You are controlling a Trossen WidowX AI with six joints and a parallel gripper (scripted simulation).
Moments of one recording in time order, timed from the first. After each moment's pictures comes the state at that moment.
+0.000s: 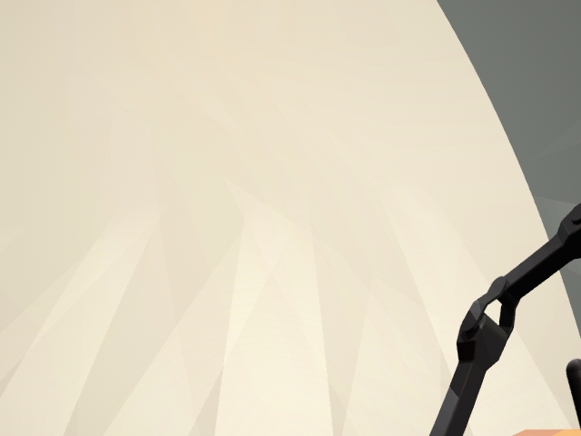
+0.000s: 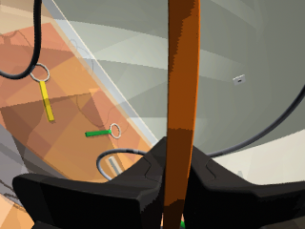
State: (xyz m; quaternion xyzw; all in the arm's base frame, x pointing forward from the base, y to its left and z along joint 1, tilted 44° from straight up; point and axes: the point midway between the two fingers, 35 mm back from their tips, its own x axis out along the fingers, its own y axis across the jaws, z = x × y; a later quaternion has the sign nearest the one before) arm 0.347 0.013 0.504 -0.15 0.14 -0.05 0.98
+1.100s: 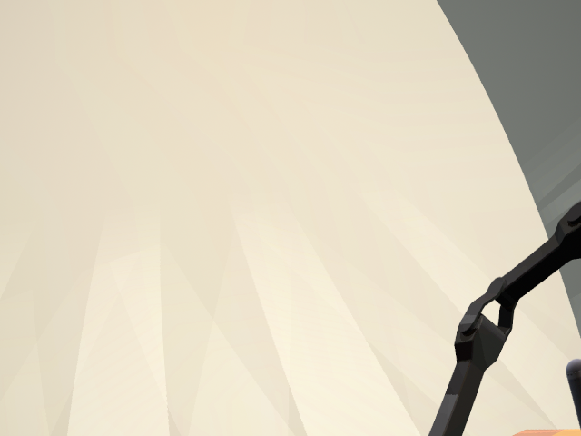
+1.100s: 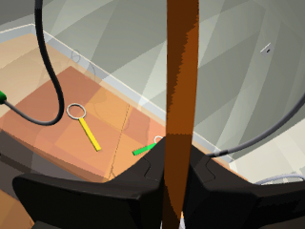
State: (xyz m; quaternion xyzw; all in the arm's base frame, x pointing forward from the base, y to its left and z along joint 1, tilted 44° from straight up) arm 0.350 0.030 0.501 0.05 0.13 0.01 0.99
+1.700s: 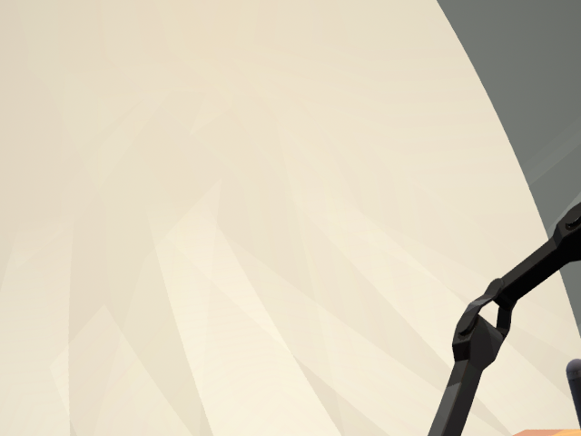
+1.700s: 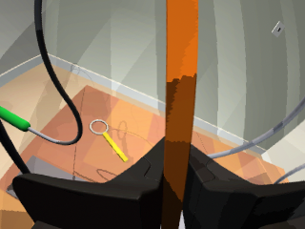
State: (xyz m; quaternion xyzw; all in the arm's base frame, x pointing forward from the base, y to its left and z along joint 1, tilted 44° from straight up) arm 0.352 0.039 0.502 0.16 0.12 0.04 0.98
